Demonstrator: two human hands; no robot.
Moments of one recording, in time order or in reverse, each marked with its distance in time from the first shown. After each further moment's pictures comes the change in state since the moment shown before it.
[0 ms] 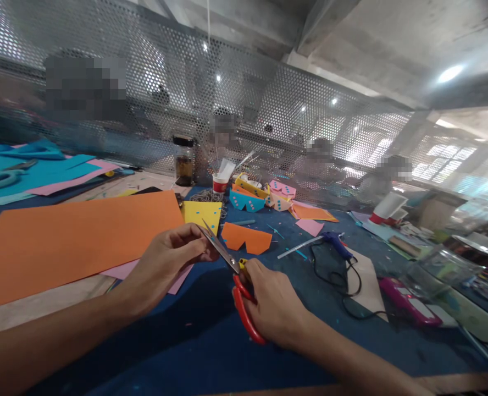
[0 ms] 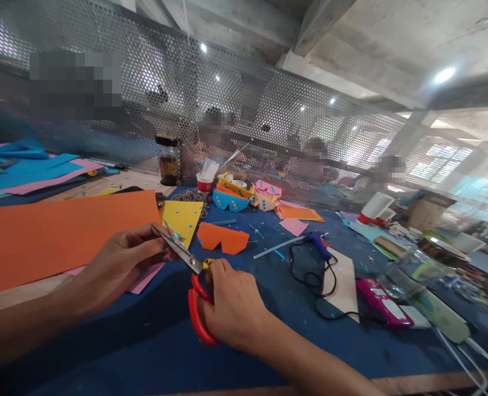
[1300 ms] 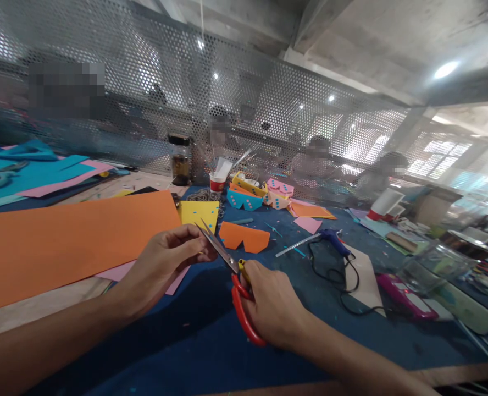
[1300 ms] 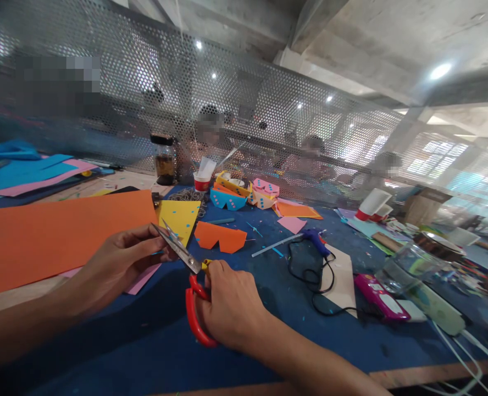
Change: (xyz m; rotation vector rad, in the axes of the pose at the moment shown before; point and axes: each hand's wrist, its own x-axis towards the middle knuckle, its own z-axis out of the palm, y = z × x) left_hand -0.001 0.002 0.003 -0.019 0.037 -0.045; right_hand -0.003 -0.003 -0.001 -0.021 0.003 0.047
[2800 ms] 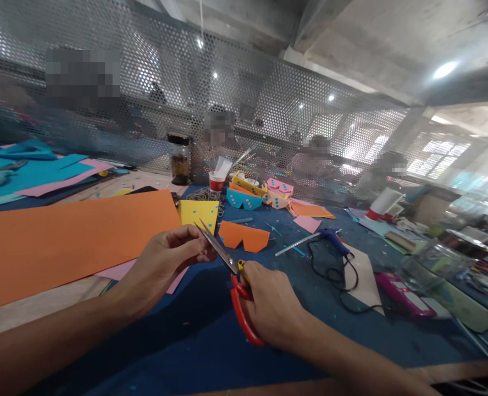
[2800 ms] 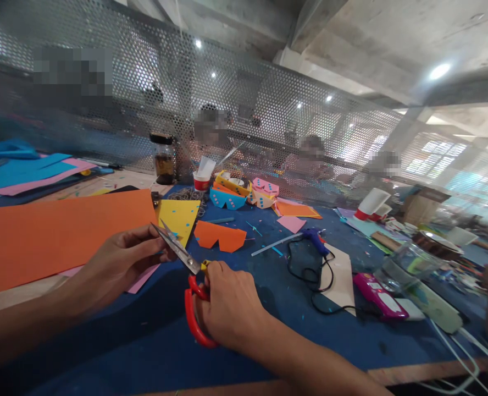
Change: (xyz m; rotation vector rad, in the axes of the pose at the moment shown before) left_hand 0.001 -0.005 -0.002 -0.044 -0.011 -0.005; right_hand -0.001 -0.001 0.001 -0.010 0.000 0.022
